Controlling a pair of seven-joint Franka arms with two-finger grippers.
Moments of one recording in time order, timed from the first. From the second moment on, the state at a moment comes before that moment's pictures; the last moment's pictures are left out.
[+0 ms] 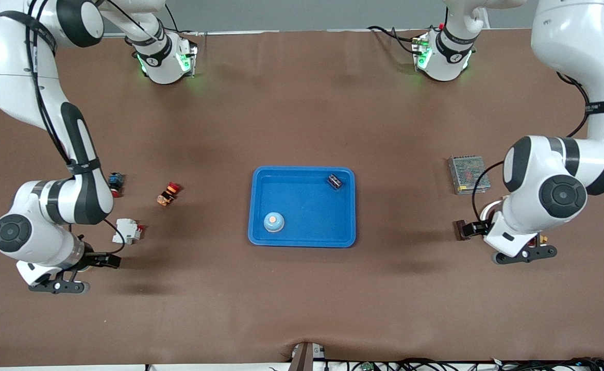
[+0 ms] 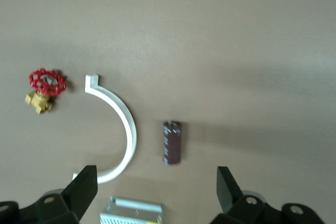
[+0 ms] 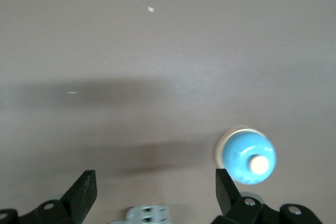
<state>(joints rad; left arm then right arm) -0.08 0.54 -0.02 -1.56 0.17 2.05 -0.30 -0.09 0.77 0.02 -1.41 -0.16 2.26 0.05</state>
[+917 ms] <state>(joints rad) -0.05 0.67 -0.03 -1.64 0.13 2.25 -0.30 -0.23 0.77 0.02 -1.52 -0.12 2.42 -0.10</state>
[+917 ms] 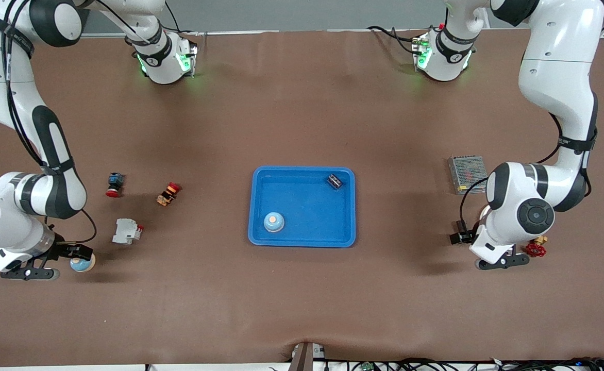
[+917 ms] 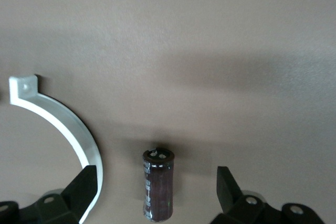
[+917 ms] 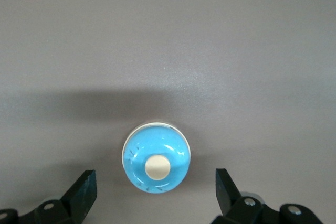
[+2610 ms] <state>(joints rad) -0.05 0.67 -0.03 -1.77 0.13 2.37 -0.34 -0.25 0.87 0.03 -1.48 -0.09 2.51 -0.14</state>
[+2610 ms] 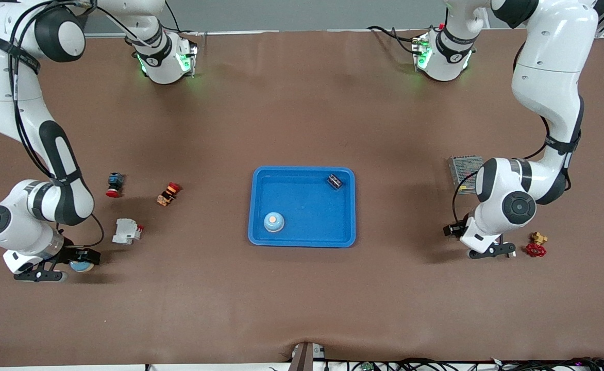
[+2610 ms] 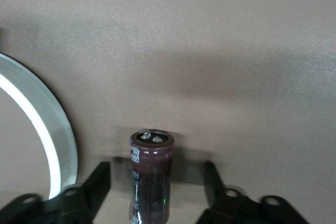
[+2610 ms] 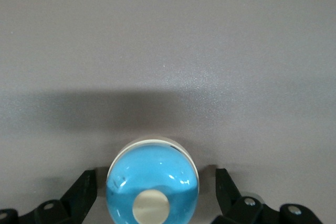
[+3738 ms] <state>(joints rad) -0.05 0.65 -0.04 -1.62 0.13 2.19 -0.40 -0.25 0.87 0.06 -1.46 -0.08 2.47 -0.17</state>
